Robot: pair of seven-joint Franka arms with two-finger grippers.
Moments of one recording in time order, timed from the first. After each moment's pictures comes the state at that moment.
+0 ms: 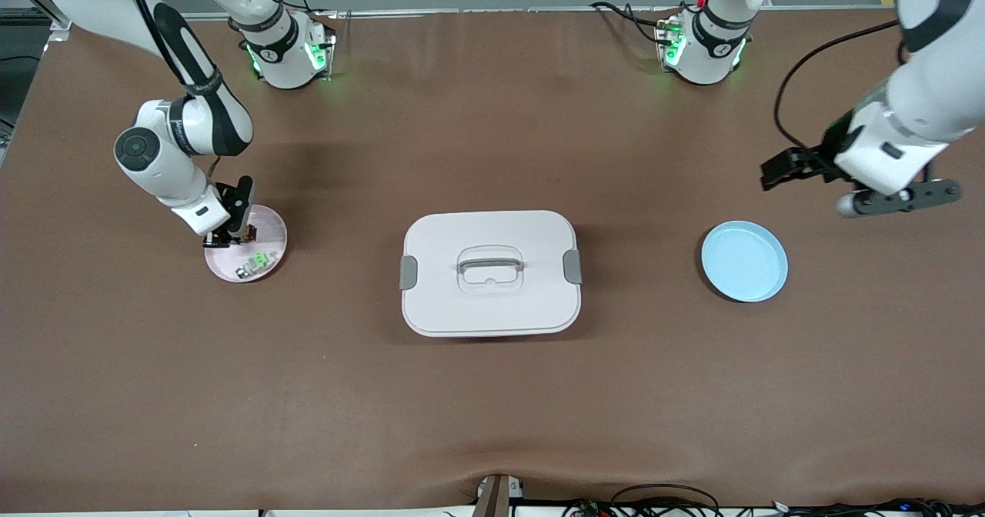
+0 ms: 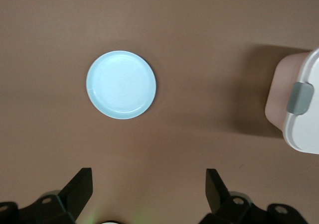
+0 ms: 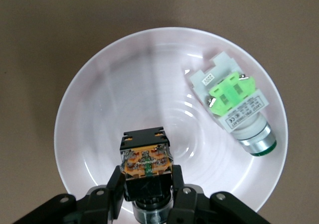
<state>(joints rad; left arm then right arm) 0.26 0.03 -0.39 -1.65 -0.04 1.59 -0.28 -0.04 0.24 -0.07 -2.52 -0.14 2.79 -1.47</state>
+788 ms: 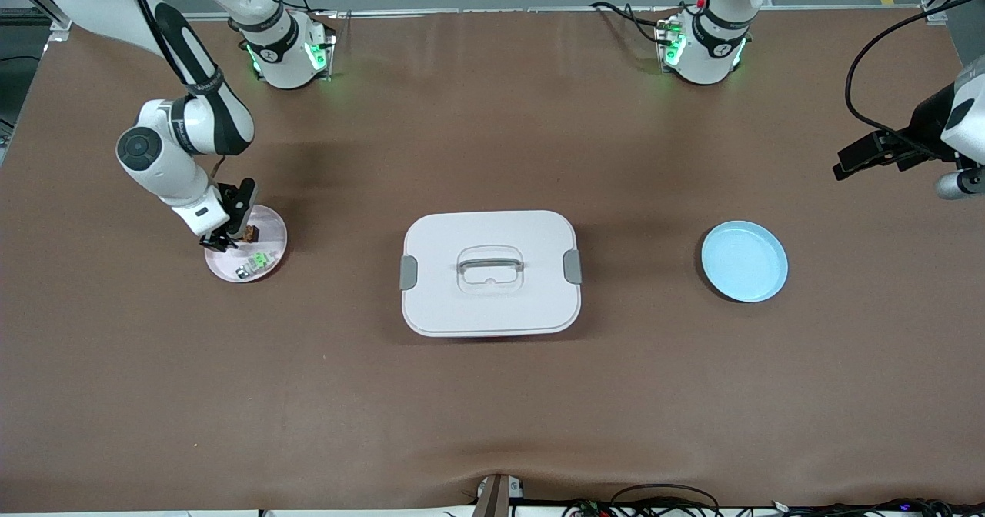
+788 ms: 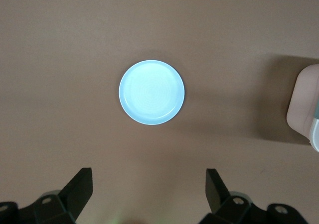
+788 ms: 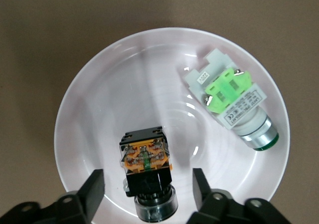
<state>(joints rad) 0.39 -0.04 -0.39 -1.67 -0.04 1.59 -0.14 -0.04 0.24 -0.06 -2.53 -0.14 2.80 -1.38</state>
